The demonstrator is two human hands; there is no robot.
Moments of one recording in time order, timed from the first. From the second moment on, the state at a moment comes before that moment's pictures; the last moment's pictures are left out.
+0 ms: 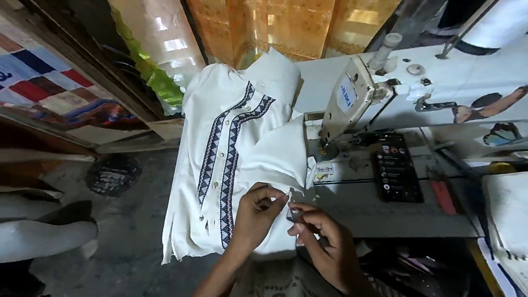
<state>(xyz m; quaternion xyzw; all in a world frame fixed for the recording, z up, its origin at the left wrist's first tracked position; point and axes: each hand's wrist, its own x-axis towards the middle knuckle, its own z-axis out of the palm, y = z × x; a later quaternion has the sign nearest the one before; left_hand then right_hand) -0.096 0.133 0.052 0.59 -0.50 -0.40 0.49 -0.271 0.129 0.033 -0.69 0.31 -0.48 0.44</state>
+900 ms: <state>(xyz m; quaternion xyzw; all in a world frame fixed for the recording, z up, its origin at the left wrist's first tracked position) -0.117 0.130 0.062 0.54 -0.45 -0.41 0.58 -0.268 0.105 0.035 -0.71 0.42 -0.50 0.28</state>
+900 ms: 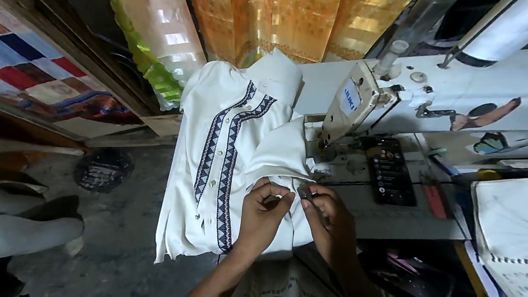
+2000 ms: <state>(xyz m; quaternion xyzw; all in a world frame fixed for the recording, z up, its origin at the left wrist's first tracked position) -0.116 0.132 0.063 0.55 -0.46 -0.40 0.57 -0.266 0.102 0.032 -0.72 0.41 -0.49 0.27</state>
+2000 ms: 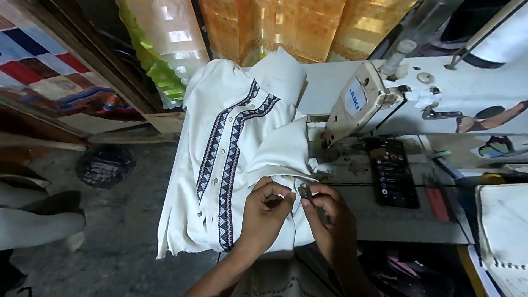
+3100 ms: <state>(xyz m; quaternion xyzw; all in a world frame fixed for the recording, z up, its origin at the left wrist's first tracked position) -0.104 0.136 0.051 0.51 -0.48 -0.42 0.58 -0.262 0.105 0.037 -0.71 0.42 -0.46 0.32</state>
